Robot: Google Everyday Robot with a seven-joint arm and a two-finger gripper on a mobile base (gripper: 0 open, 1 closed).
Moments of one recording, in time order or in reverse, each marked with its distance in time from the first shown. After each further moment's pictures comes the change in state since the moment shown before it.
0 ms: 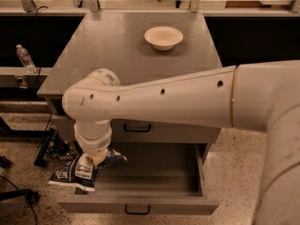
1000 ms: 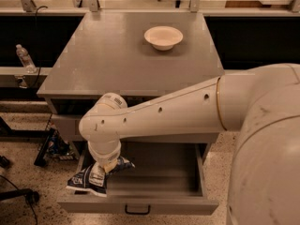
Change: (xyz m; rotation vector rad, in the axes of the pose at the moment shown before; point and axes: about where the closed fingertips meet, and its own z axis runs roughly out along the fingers) arm 0.035 0.017 0.074 0.009 0.060 0.024
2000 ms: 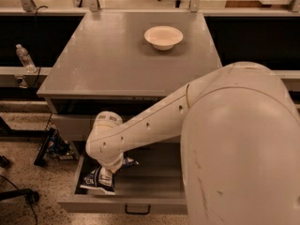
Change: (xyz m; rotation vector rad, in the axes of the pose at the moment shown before) arm 0.037 -0.009 0.075 0.036 0.142 -0.048
